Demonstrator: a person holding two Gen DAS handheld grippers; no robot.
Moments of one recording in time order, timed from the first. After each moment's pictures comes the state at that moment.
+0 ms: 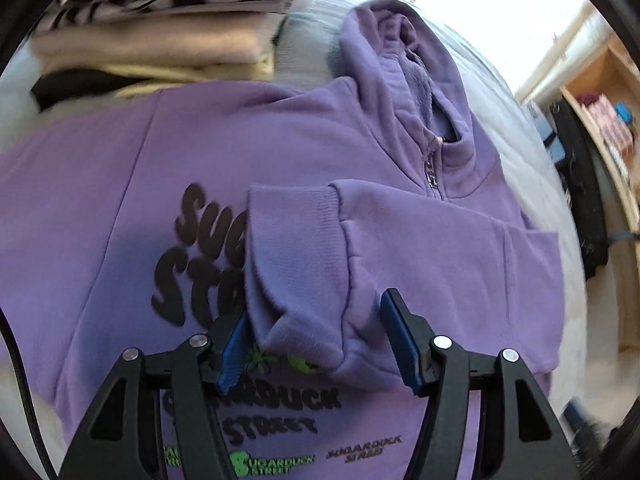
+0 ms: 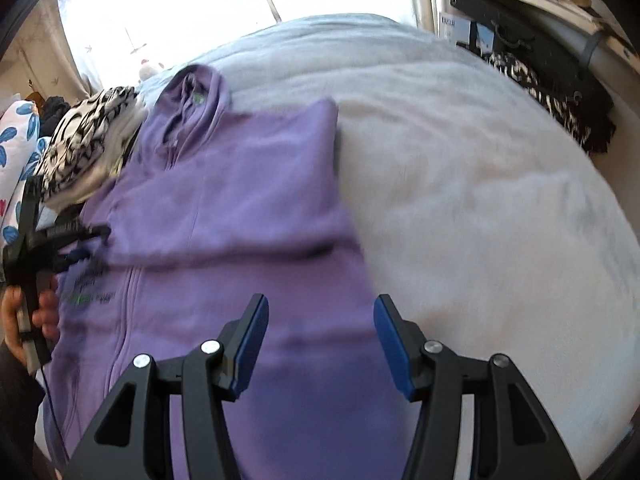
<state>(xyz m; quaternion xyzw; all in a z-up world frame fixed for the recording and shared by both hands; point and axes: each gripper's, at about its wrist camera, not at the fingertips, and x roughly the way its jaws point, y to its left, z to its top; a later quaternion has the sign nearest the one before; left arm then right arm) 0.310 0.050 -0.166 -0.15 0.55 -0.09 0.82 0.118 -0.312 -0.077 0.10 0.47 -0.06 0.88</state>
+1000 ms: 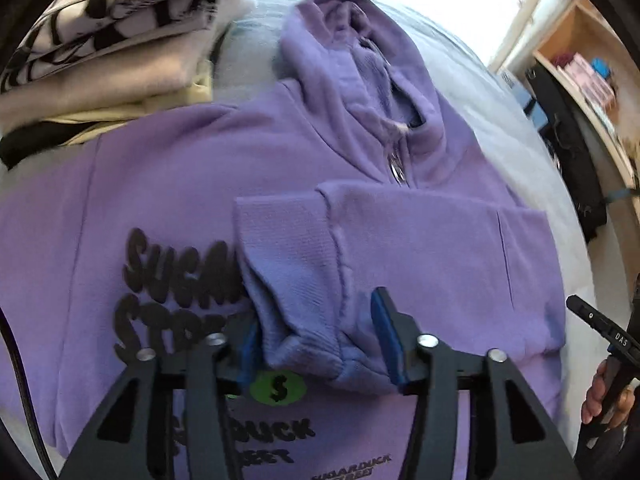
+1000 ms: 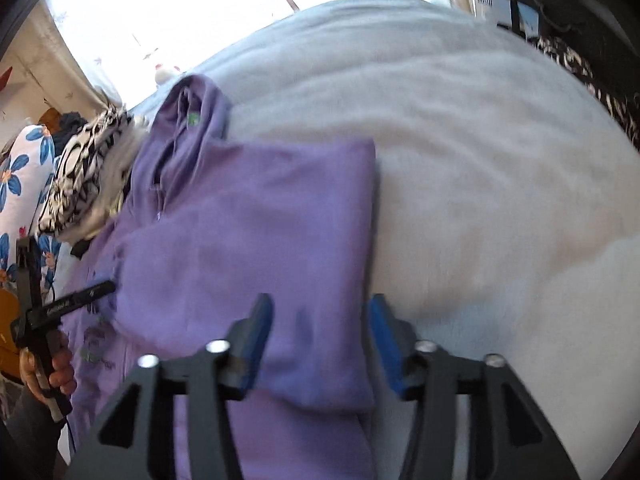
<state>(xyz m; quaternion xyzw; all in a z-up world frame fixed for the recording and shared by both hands) 0.330 0.027 -0.159 -0.11 0.54 -0.13 0.82 0.232 -0.358 -0.100 0.15 0.48 0.02 0.86</state>
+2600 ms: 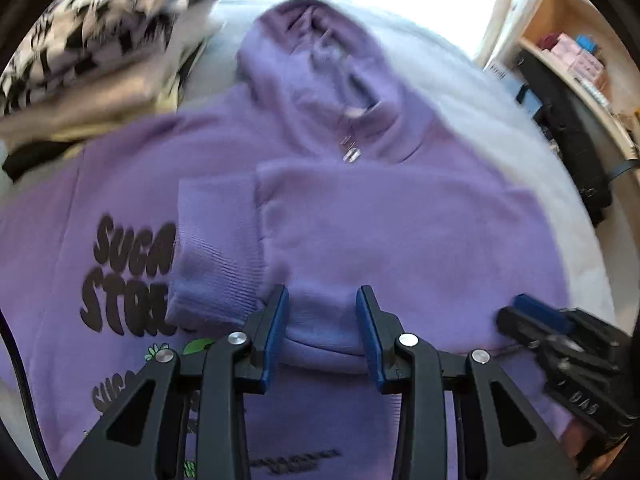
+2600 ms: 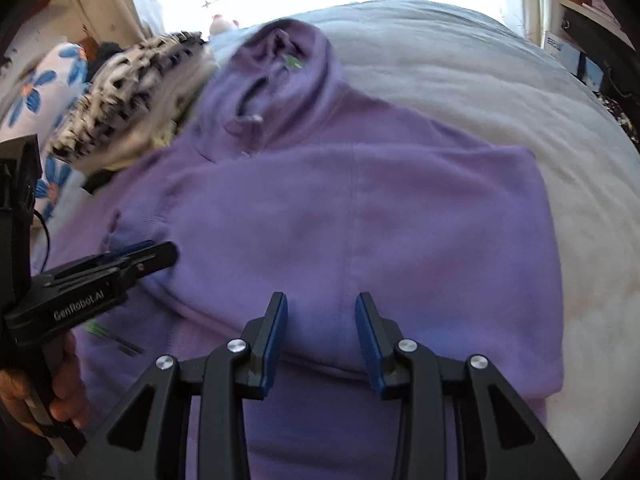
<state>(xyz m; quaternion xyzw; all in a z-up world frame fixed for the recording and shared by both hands) 0.296 -0.017 -0.164 -0.07 0.52 -0.14 0.84 0.239 -0.225 -0.123 0.05 0.50 0.06 0.86</state>
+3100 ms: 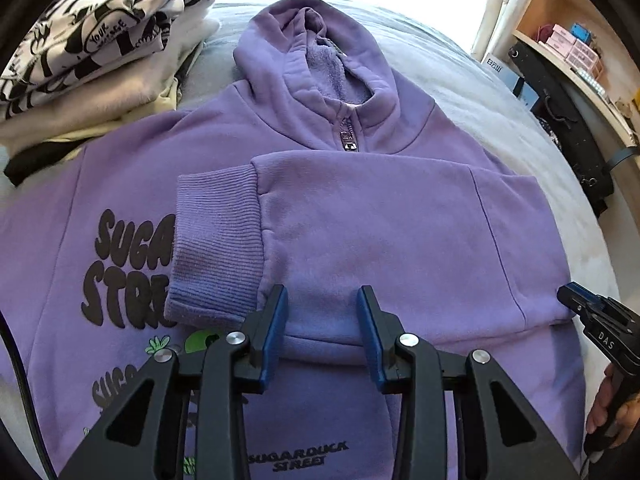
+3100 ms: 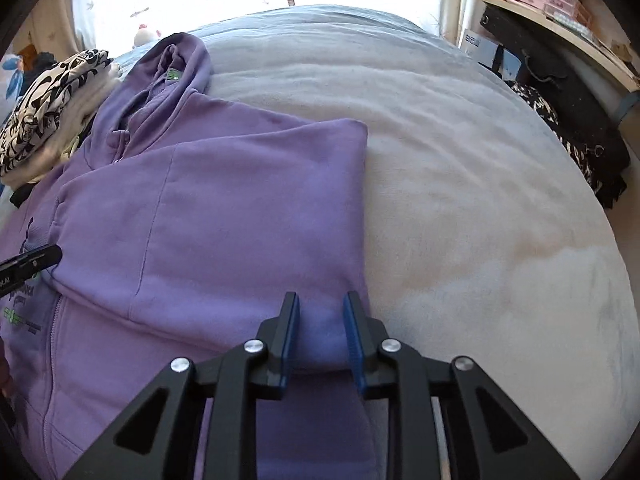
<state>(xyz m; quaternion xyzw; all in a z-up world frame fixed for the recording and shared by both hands) 0.285 -0.024 -0.159 -0.04 0.51 -0.13 0.85 0.208 -0.312 -0.123 0.02 0.49 -0.07 0.87</state>
